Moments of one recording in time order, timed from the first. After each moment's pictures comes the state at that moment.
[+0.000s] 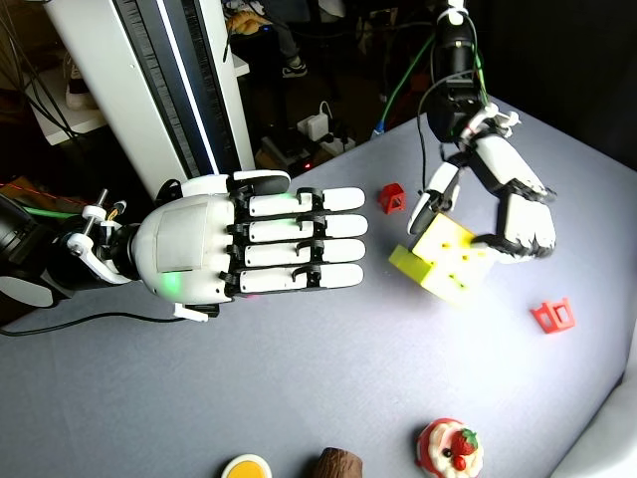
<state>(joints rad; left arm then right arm) 0.82 -1.16 1.27 -0.16 -0.93 0.60 -1.05 -0.99 1.08 -0.01 1.34 -0.62</state>
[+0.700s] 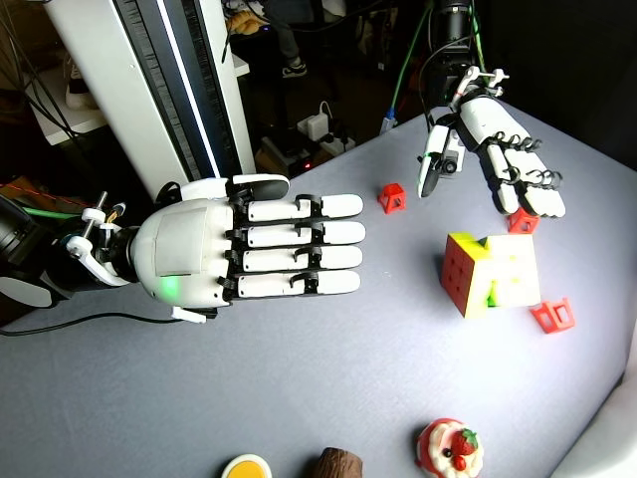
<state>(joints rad) 0.91 -0.99 1.12 -0.16 -1.01 0.77 -1.07 -0.98 1.08 0.00 1.34 -0.62</state>
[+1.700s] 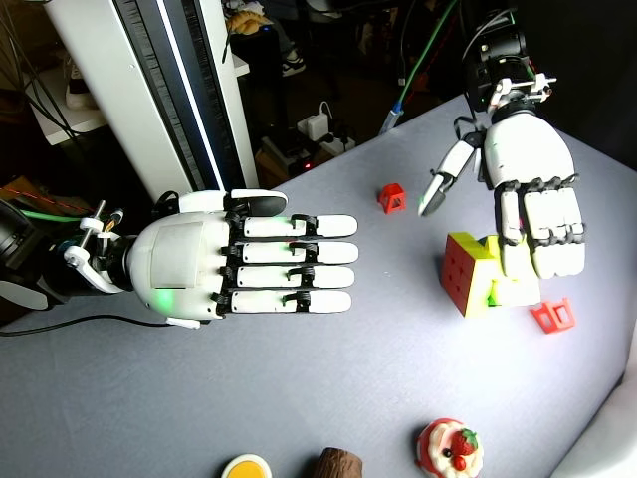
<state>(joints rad) 0.50 -1.08 1.31 0.53 -0.32 0.57 -1.10 -0.99 1.09 0.04 1.34 -0.62</state>
